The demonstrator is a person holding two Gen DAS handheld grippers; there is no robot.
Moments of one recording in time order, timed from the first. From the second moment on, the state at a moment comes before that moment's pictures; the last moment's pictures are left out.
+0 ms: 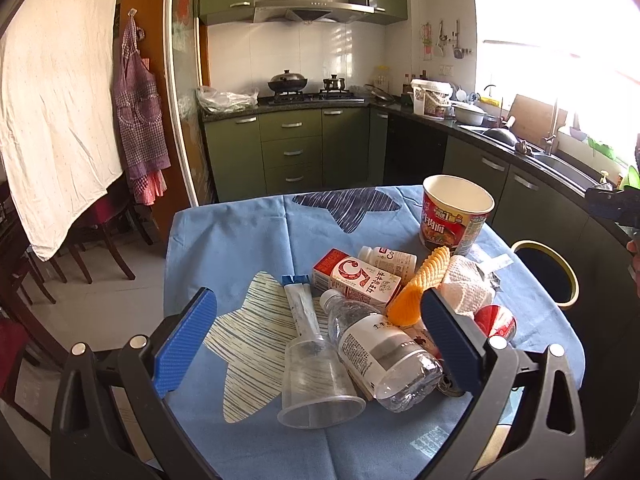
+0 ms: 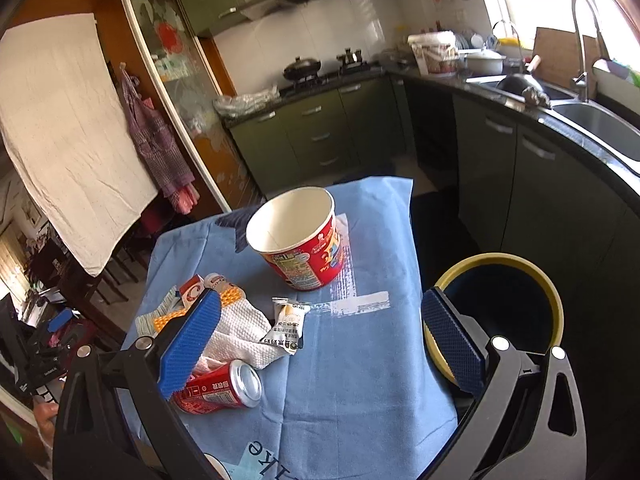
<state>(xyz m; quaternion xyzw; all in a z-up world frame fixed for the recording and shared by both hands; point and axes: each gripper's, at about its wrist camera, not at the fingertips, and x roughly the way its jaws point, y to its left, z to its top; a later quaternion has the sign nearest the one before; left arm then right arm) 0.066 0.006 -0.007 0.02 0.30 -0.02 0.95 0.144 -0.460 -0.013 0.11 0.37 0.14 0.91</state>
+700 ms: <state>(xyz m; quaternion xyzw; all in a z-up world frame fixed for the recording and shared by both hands) 0.180 0.018 -0.023 0.00 0.34 -0.06 0.94 0.369 -0.403 -0.101 0.08 0.55 0.08 0.83</state>
